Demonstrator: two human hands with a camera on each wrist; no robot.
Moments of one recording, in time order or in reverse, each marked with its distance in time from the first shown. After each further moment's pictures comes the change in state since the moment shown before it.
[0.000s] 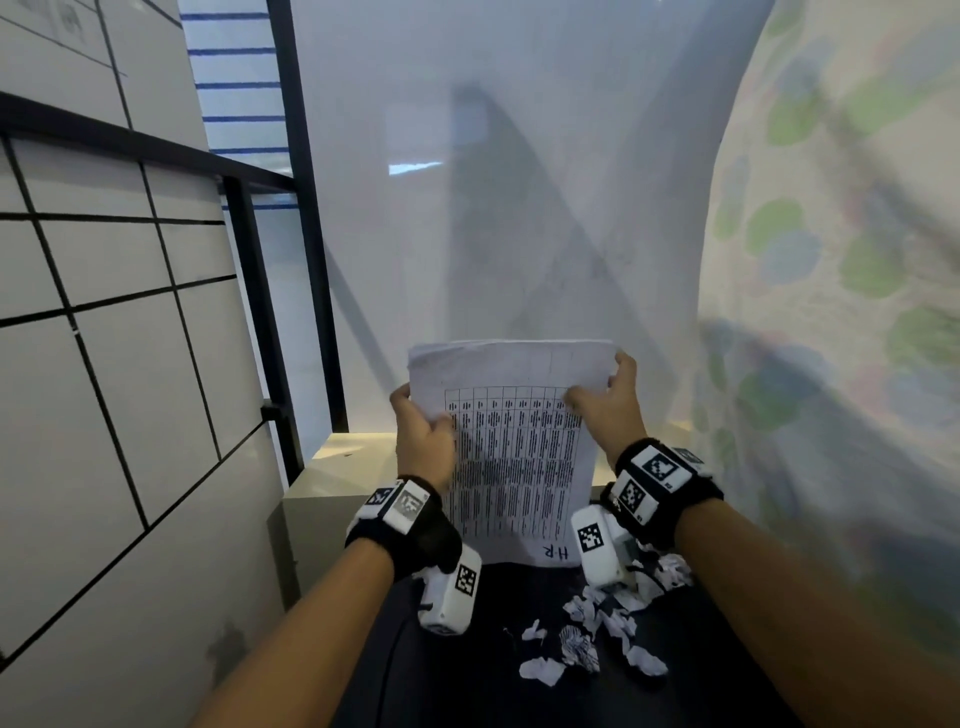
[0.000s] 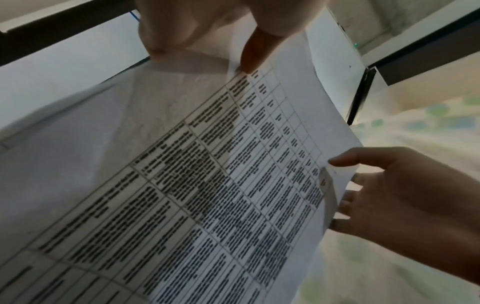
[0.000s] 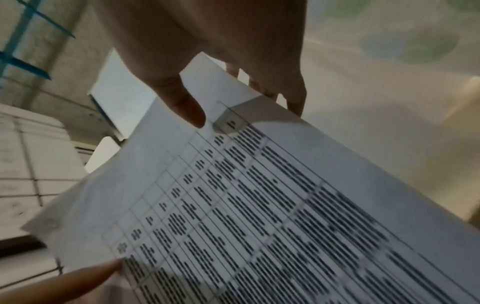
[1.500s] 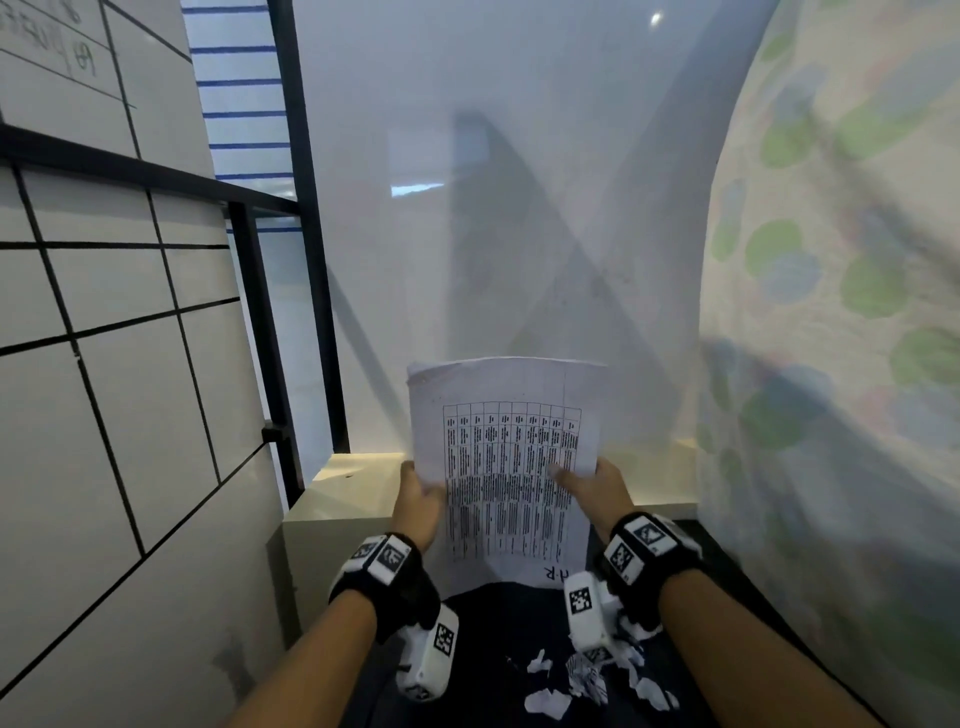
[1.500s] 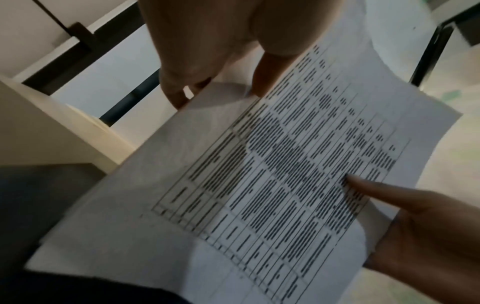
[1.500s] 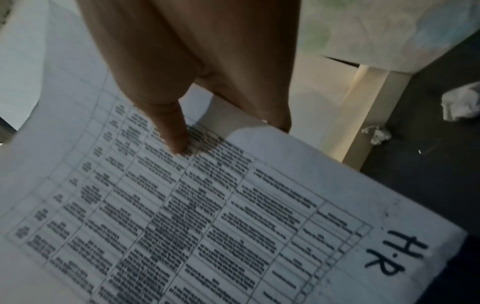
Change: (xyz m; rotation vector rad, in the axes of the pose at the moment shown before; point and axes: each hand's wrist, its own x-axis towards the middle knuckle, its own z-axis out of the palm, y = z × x) left_hand 0.001 -0.051 -0.012 0.042 -0.183 -0.147; right_hand -0.014 0.064 0.005 -0.119 -0.134 0.265
